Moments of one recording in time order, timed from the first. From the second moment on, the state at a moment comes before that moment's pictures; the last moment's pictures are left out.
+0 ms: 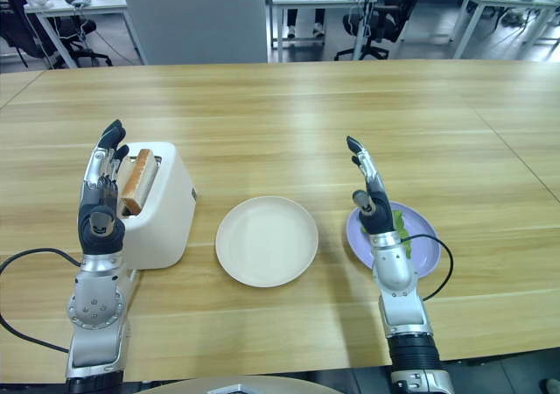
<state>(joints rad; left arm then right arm) 0.14 0.15 0.17 -0.34 0.14 -0.52 0.04 -0.09 -0.18 -0.04 0.07 -0.15 -0.51 -0.01</state>
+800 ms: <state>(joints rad) -0.05 0.45 0.28 -0.25 0.54 -0.14 0.03 -0.18 -0.20 -0.03 0.24 -0.11 -0.66 0.03</state>
